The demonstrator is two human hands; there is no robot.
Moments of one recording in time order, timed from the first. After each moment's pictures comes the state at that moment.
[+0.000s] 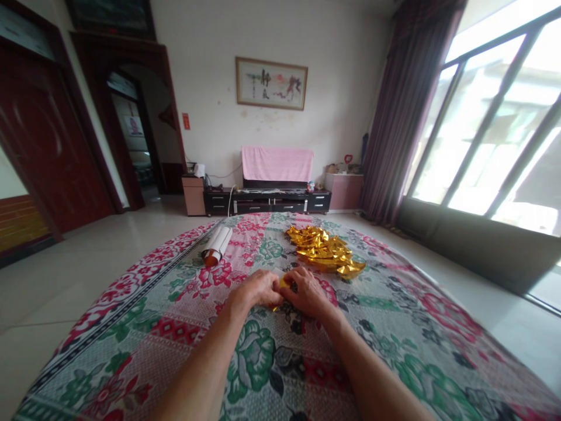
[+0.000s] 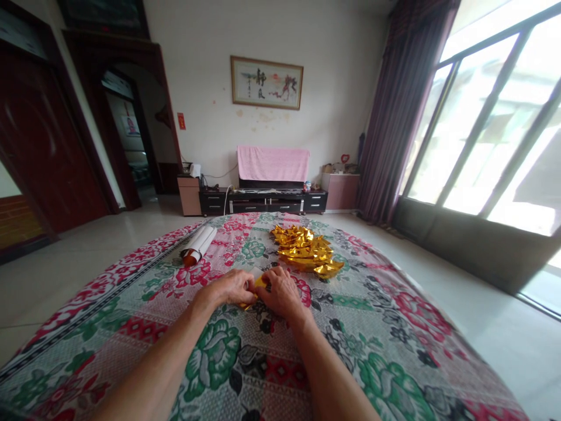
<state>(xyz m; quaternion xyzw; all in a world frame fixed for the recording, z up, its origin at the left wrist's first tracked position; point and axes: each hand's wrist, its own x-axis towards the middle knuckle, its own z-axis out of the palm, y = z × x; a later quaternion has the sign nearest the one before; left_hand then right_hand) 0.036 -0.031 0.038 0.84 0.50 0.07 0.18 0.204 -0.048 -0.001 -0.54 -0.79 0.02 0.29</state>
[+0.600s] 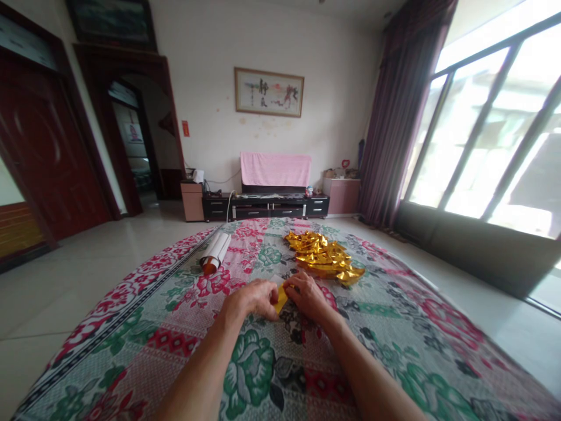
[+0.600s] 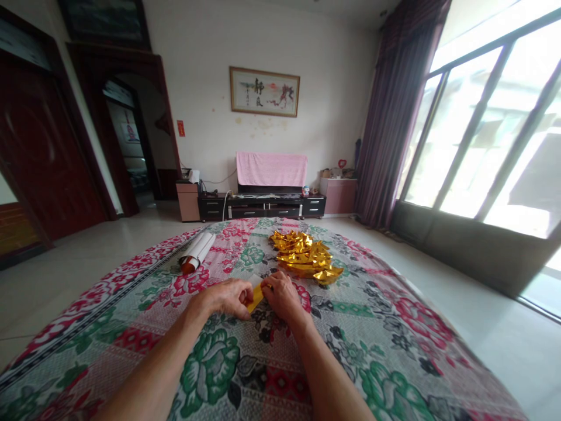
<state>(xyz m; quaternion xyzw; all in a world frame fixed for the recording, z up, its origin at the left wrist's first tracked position) 0.031 -0.035 0.052 0.85 0.49 0.00 0.22 0.211 -0.037 -0.001 -0.52 -0.79 0.05 0.31</state>
